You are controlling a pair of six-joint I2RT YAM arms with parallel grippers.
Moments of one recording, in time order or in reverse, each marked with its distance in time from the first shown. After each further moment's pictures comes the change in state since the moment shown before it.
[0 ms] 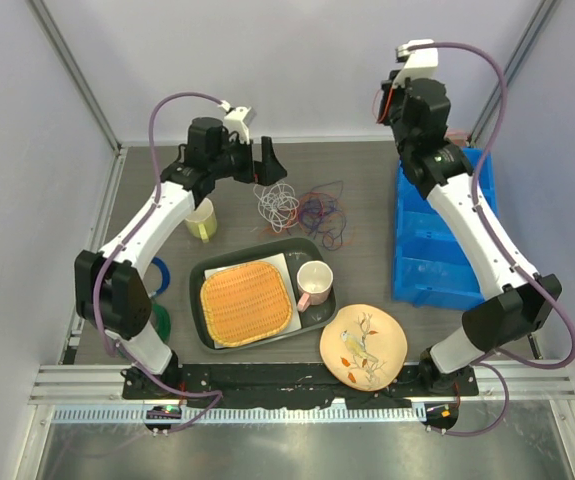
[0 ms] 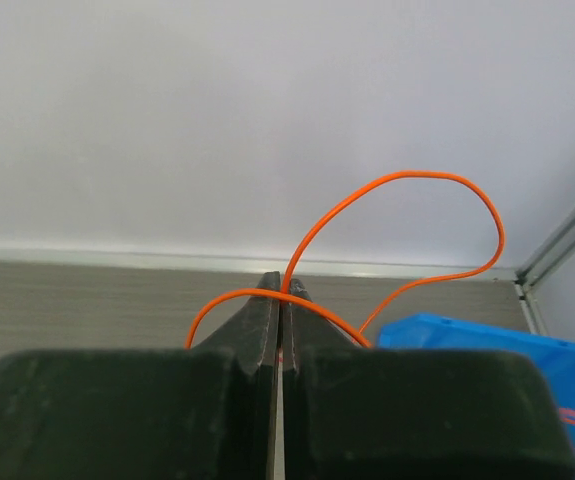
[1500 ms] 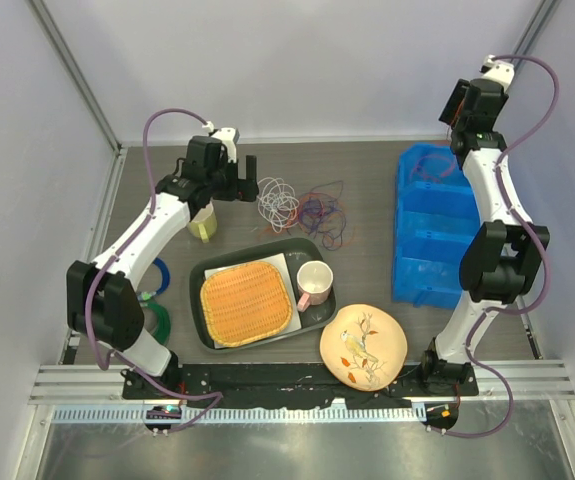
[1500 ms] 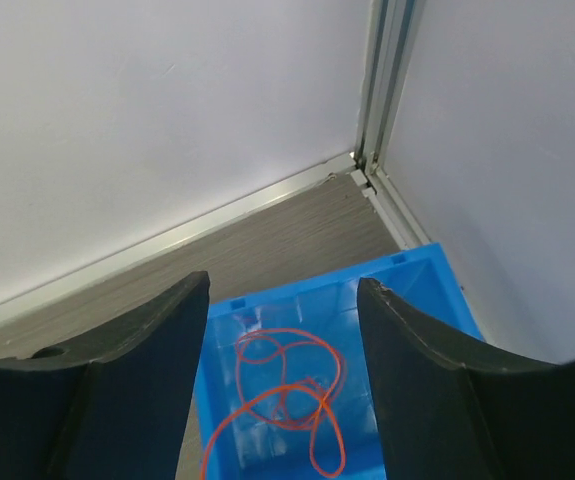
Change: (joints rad) left arm -0.004 -0.087 -0.135 -0.172 -0.389 0.052; right arm -0.488 0.332 0.093 0.004 -0.027 0.173
